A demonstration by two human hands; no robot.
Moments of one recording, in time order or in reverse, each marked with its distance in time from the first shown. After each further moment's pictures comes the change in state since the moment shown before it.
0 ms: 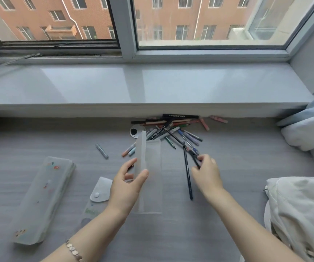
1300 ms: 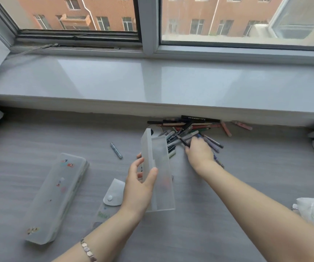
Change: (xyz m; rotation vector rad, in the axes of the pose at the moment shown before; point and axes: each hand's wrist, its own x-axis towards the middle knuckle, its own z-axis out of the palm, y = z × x) left_hand 0.021 0.000 -0.005 -0.015 0.072 0.040; right_hand 0.070 -0.069 0.048 -0.448 -0.082 -0.213
